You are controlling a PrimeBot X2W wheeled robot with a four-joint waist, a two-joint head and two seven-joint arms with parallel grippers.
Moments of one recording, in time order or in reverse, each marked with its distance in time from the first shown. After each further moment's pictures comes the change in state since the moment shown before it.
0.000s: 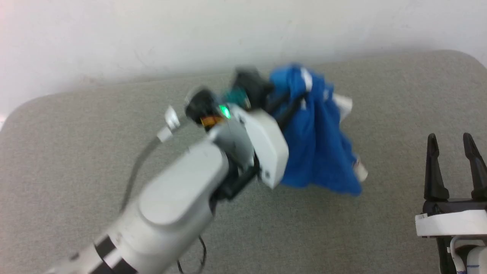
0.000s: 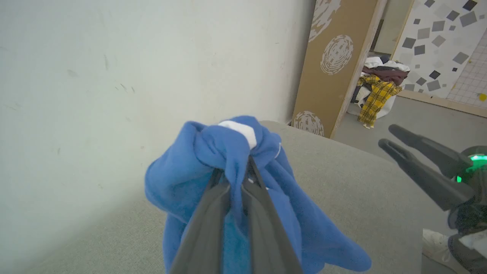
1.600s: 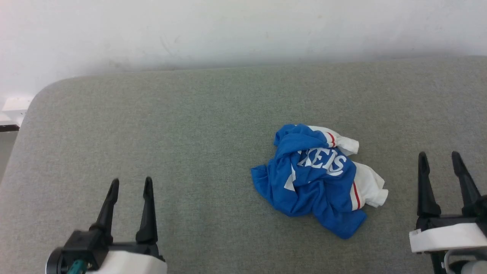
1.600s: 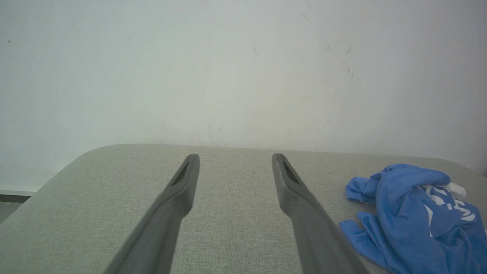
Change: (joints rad) left arm 0.899 0.112 0.561 -0.341 0.265 0.217 -0.436; right arm 0.048 0.001 0.016 0.029 0.026 0.000 0.000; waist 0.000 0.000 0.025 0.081
